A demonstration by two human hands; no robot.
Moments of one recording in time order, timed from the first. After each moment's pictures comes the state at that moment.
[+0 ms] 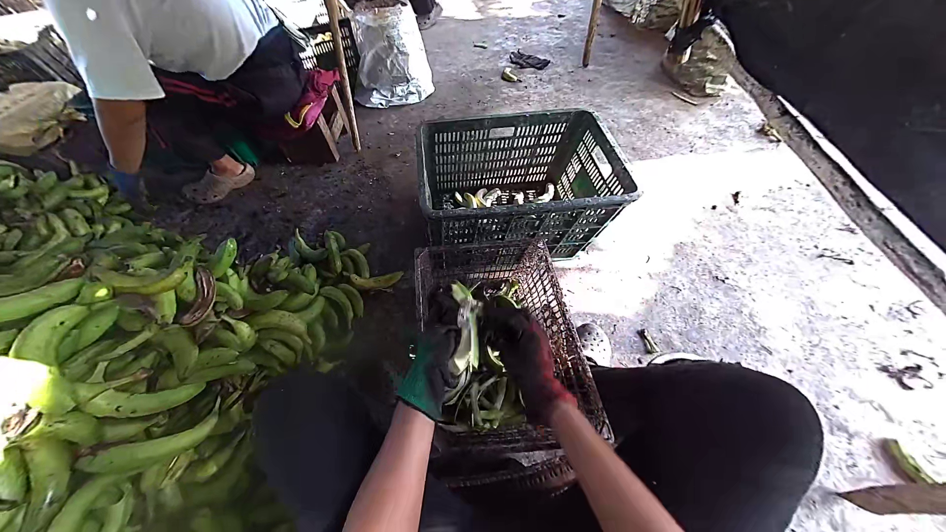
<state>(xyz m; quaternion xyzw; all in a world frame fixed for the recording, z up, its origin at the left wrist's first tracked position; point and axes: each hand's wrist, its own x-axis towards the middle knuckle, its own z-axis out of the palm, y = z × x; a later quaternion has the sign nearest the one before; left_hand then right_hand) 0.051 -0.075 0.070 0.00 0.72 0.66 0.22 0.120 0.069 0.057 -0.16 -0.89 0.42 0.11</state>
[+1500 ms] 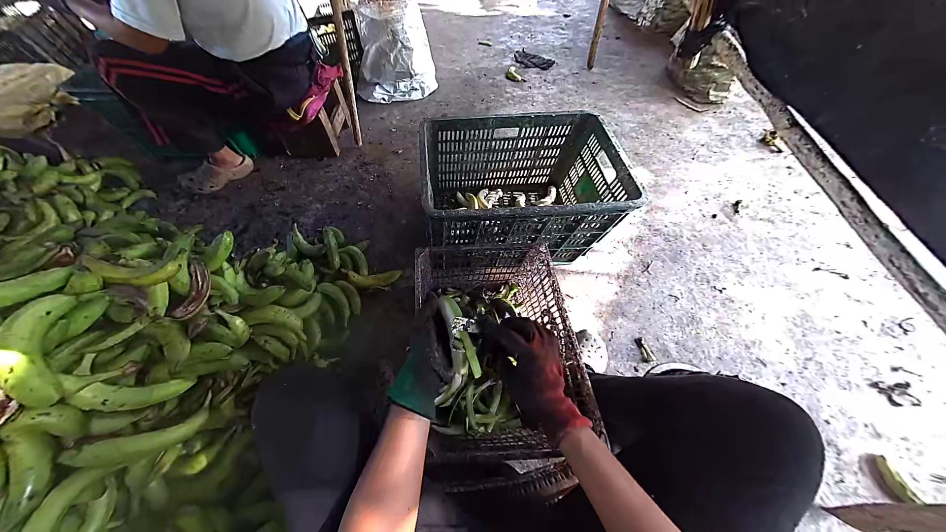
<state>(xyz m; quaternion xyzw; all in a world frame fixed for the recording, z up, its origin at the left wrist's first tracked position) 0.044 -0.067 0.085 -0.11 0.47 0.85 0.23 0.133 0.069 0.061 -0.04 -0.94 0.27 0.21</state>
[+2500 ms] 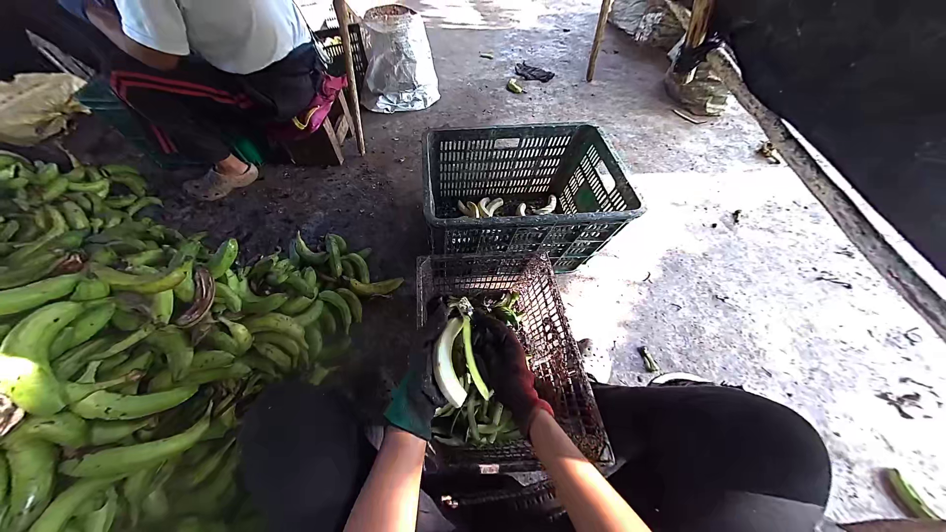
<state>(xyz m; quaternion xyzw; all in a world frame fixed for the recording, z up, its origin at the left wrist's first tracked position) 0.054 -0.088 0.067 -0.07 0.41 0.86 0.28 0.100 0.050 0.020 -0.19 -0.78 0.59 0.10</state>
